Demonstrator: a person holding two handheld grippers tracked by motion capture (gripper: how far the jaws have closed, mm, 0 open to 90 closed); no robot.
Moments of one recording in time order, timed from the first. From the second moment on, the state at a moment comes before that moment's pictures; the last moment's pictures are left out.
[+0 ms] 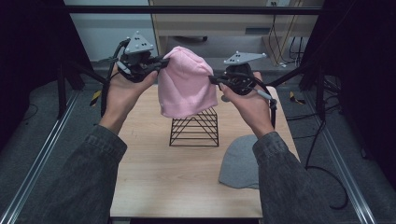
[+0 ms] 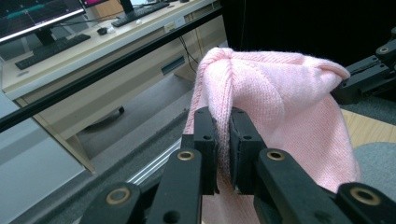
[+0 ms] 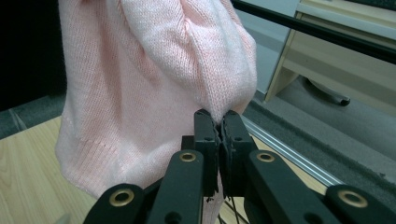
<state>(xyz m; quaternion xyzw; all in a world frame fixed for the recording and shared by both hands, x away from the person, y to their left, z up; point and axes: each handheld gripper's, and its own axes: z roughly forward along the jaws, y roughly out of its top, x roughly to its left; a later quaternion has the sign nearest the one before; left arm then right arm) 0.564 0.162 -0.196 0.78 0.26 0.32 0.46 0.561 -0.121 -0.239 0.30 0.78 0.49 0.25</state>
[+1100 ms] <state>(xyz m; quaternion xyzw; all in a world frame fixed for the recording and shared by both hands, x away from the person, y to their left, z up) 0.596 0.147 -0.255 0.79 0.27 0.31 0.46 0.579 -0.127 -0.301 0.32 0.79 0.46 0.25</state>
